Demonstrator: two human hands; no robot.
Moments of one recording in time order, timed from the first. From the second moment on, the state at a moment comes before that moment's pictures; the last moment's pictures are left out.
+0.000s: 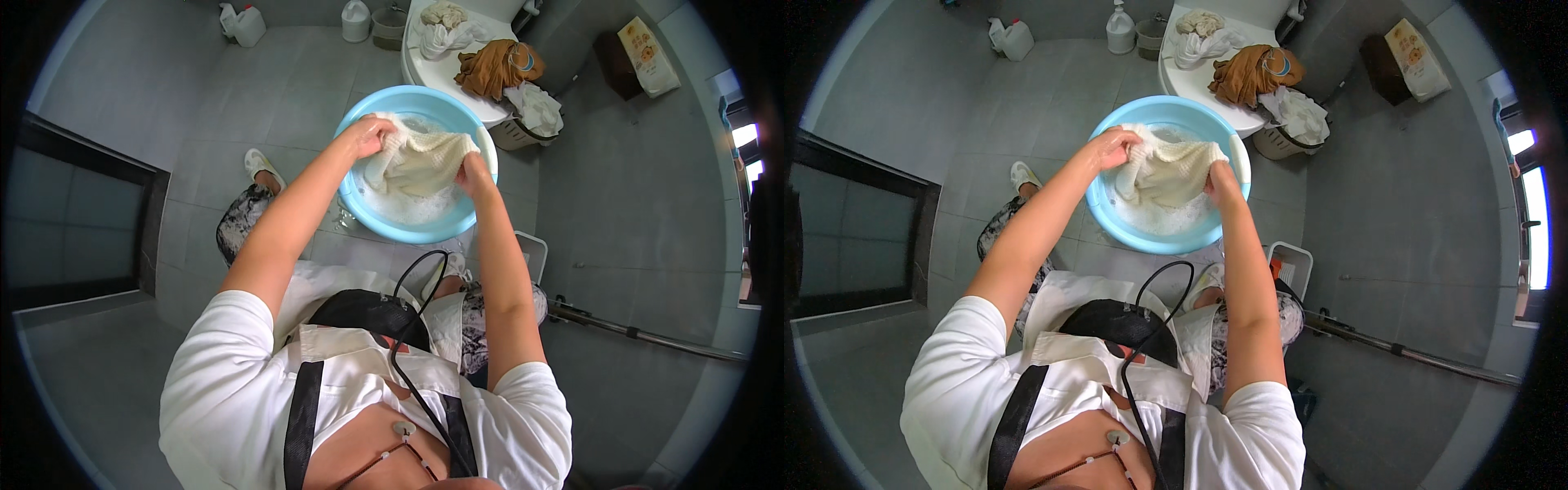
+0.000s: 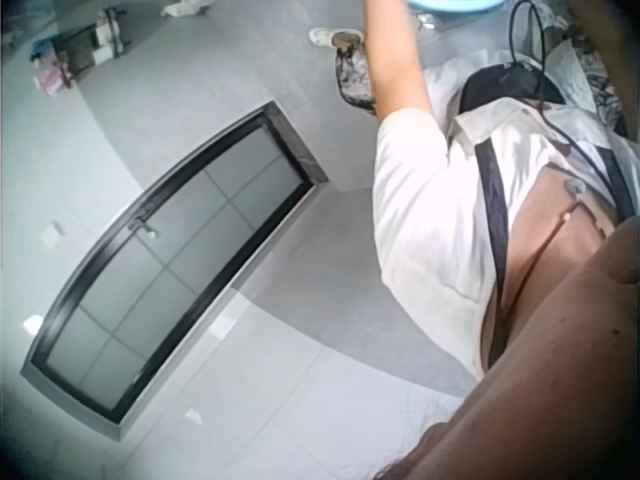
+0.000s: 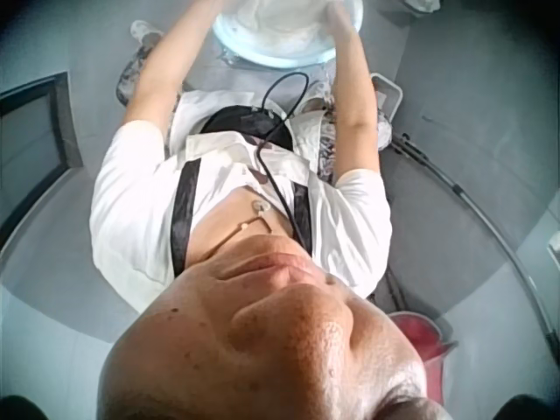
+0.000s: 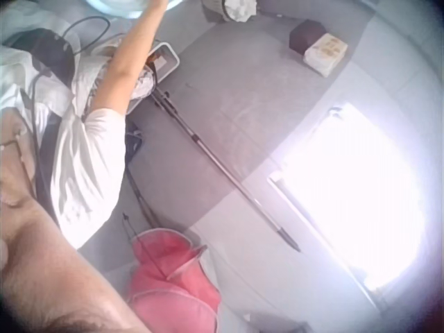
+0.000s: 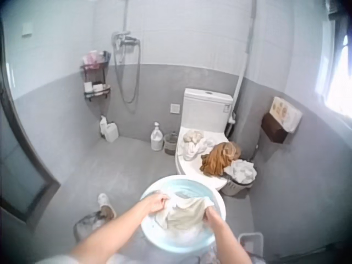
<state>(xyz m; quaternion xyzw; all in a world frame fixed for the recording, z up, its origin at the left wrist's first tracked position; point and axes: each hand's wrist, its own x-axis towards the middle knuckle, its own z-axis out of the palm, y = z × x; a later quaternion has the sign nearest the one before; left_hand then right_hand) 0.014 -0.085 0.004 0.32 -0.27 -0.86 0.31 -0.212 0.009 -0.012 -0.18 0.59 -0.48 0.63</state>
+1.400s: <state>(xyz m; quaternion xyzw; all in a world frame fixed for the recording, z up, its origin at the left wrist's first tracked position) 0.051 -0.095 0.203 0.34 -0.72 -0.52 0.32 -0.225 0.029 0.212 -0.45 0.53 -0.69 0.19</state>
